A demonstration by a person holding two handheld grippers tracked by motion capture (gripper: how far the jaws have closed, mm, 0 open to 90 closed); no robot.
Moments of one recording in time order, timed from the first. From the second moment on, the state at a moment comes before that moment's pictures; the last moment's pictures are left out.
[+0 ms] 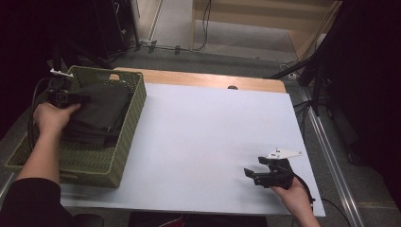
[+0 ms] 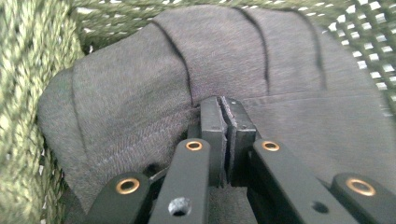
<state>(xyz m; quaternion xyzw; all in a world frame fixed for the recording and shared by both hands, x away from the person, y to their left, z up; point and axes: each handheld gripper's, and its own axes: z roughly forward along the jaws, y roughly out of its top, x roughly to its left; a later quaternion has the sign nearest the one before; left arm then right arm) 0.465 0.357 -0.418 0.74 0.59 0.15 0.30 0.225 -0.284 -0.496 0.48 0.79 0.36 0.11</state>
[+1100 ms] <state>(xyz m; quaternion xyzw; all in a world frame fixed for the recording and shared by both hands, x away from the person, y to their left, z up) 0.460 0.361 -0.426 0.71 0.61 0.12 0.32 0.225 -0.281 -0.495 0.48 0.80 0.36 0.11</state>
